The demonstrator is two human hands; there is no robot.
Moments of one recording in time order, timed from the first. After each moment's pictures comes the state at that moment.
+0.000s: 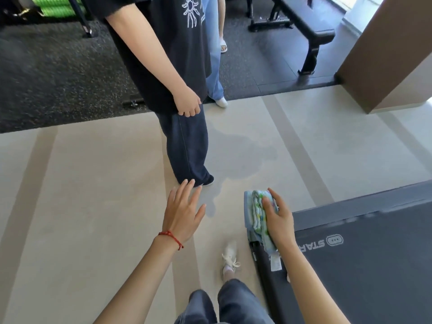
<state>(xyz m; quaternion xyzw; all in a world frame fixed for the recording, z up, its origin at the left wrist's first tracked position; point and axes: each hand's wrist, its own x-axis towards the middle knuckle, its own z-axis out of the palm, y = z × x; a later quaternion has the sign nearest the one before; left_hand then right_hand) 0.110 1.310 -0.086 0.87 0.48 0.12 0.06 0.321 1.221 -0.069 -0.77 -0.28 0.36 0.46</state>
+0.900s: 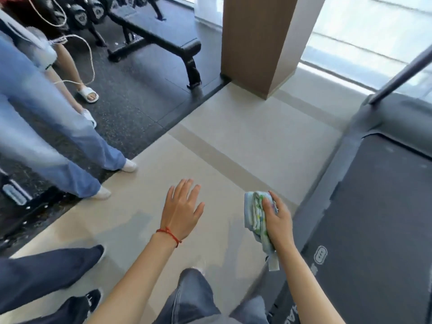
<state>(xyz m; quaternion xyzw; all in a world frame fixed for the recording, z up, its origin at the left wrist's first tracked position) 0.493 1.695 -0.093 0.98 0.15 0.13 0.08 0.603 1.487 -0.075 -0.80 0.01 0.20 0.56</state>
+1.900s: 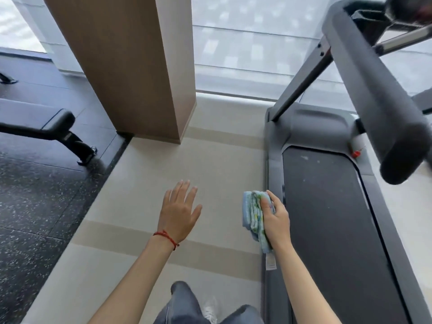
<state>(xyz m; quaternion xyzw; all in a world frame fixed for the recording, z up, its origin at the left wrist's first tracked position) 1.027 1.725 -0.068 0.98 -0.09 0.12 0.11 1.025 1.489 -0.045 -0.79 0.18 0.00 0.59</state>
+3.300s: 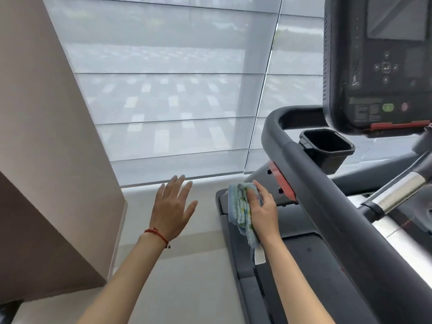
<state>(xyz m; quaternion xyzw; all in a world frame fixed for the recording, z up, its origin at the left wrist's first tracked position) 1.704 1.579 0.042 0.92 -0.29 0.23 0.16 1.625 1.373 0.070 -0.75 0.19 -0.20 0.60</state>
